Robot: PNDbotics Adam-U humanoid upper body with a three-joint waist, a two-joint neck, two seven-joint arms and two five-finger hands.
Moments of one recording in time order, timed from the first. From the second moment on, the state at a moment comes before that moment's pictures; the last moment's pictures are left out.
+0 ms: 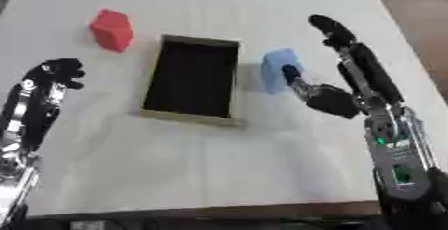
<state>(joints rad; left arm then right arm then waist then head) -0.18 0.22 -0.08 -1.74 -0.20 -0.11 0.08 -0.33 -0.22 0.01 -1.72 0.67 -0.24 0.18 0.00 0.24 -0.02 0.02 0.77</state>
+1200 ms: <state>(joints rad) -0.18 0.22 -0.08 -1.74 -0.20 -0.11 0.08 -0.47 -0.32 0.07 -1.63 0.64 -0.25 0.23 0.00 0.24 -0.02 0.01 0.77</state>
